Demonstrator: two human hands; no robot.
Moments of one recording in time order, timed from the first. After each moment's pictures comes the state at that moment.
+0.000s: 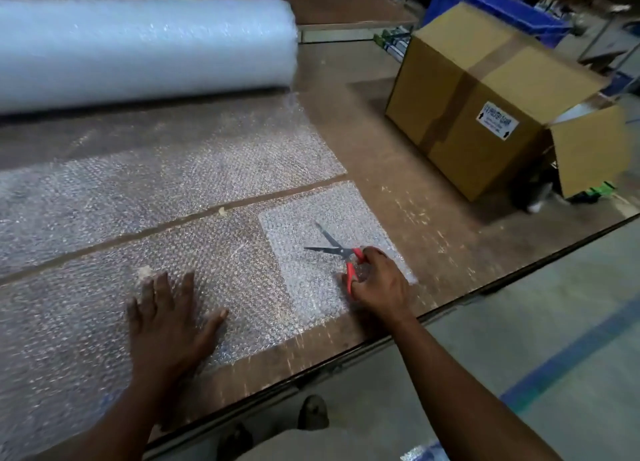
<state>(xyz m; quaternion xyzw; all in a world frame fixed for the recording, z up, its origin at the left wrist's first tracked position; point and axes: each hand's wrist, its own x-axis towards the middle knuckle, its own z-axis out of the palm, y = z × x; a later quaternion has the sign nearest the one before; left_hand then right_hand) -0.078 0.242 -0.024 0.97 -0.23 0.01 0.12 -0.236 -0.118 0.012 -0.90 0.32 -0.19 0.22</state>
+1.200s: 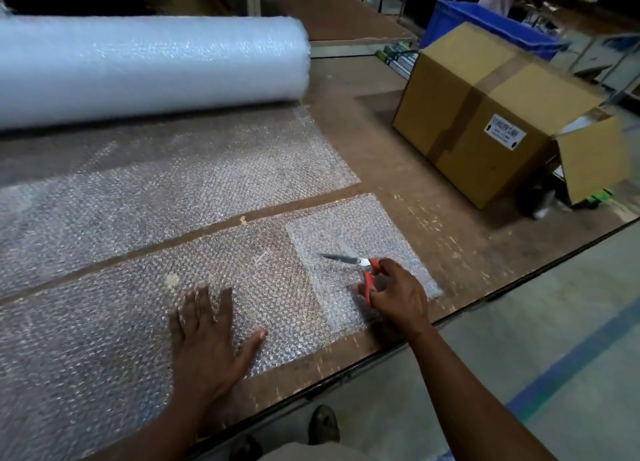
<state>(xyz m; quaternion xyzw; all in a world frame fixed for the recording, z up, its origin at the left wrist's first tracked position) -0.089 0.247 -0.036 0.95 -0.30 0.02 0.11 -0.238 -0.092 0.025 -0.89 0.35 -0.15 0.23</state>
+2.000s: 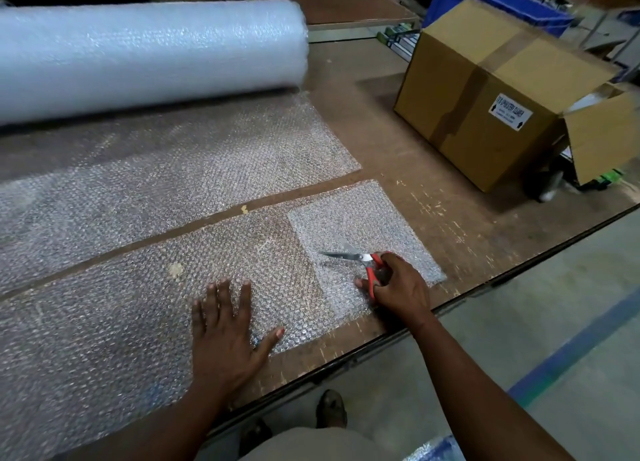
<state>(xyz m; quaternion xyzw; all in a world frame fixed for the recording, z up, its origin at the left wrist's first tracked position) -0.110 0.238 -0.038 0.94 -0.34 0.00 0.09 -0.249 -0.092 0.013 -0.89 0.36 -0.11 0.27</state>
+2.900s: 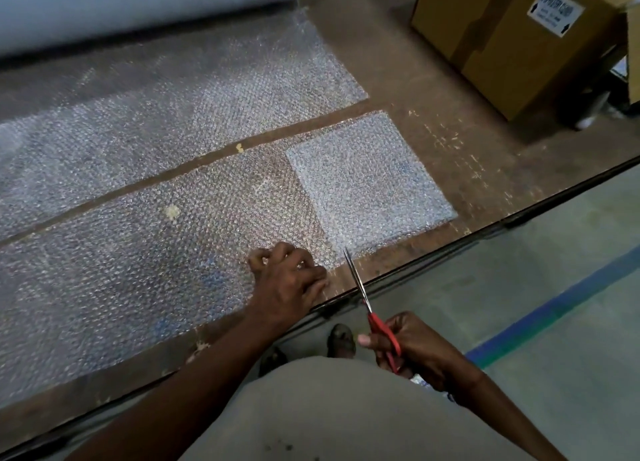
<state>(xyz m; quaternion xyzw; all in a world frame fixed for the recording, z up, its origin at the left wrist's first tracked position) -0.157 0.175 -0.015 0.83 -0.50 0.01 0.24 -0.369 0.022 0.056 -0.60 0.38 0.22 0.67</state>
